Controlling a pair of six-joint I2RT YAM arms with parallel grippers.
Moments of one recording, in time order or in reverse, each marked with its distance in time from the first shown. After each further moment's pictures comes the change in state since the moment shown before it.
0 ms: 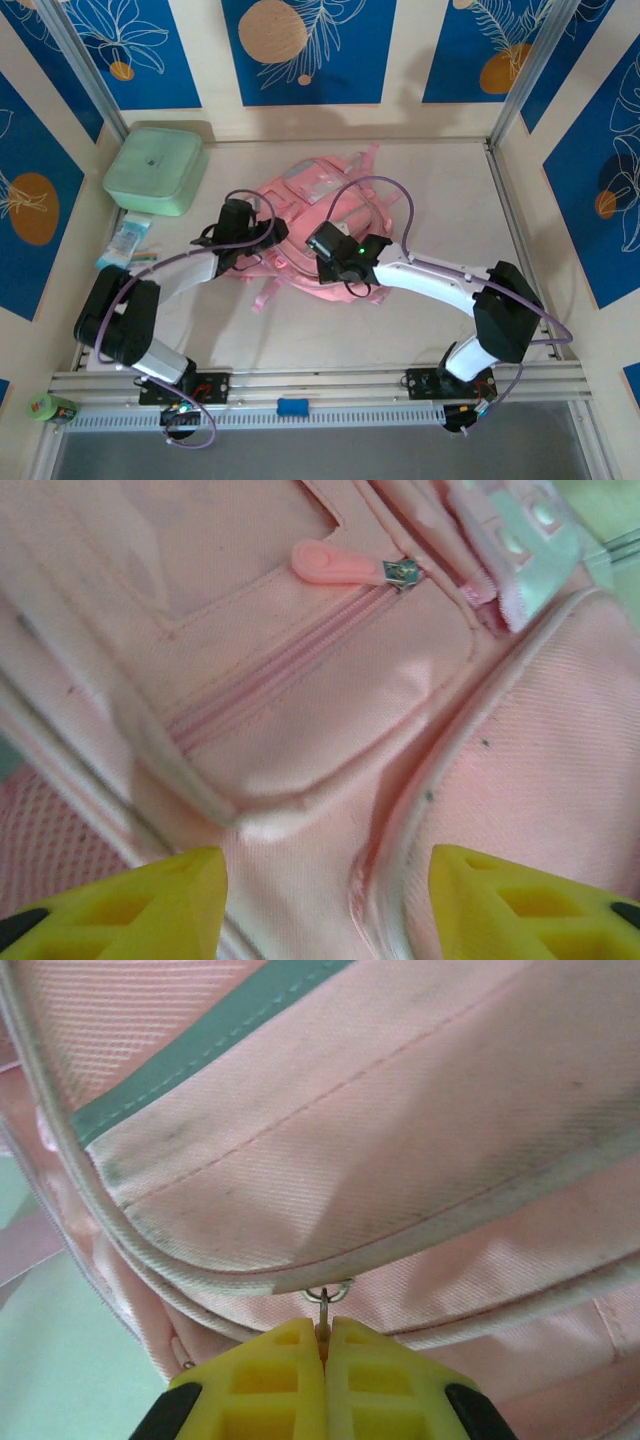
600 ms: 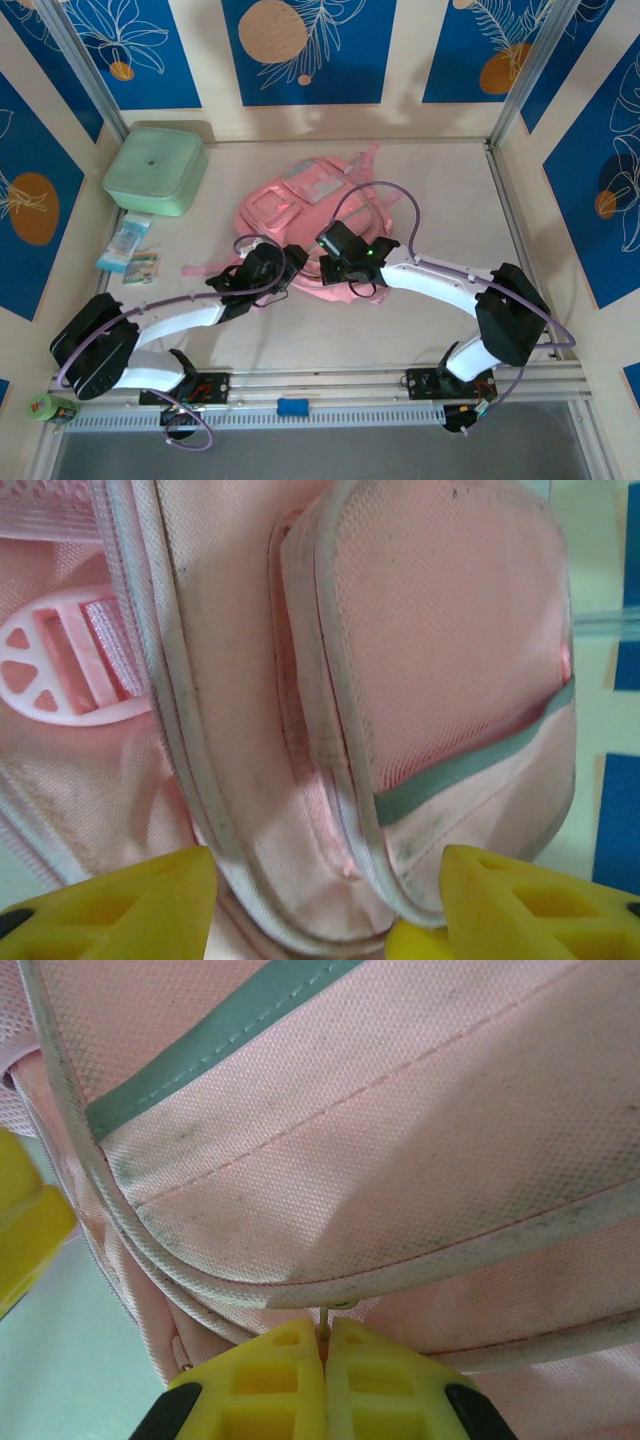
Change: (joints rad) left arm -0.391 -0.148 -0.188 0.114 -0.352 -0.666; right arm -0.043 -0.026 -0.082 0.108 -0.107 -0.043
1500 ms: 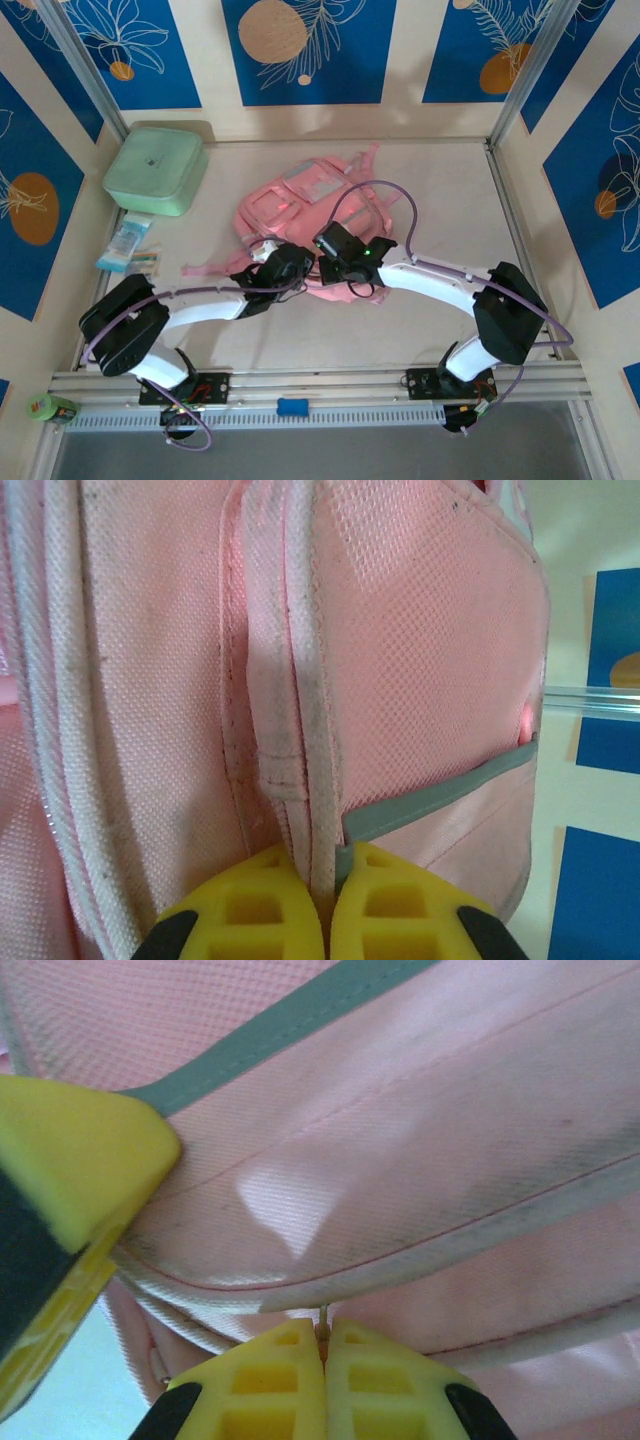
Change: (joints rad) left arm -0.072 0.146 0.095 0.060 -0.174 -0.157; right arm 0.010 0.014 0.027 -0.040 0.062 -0.003
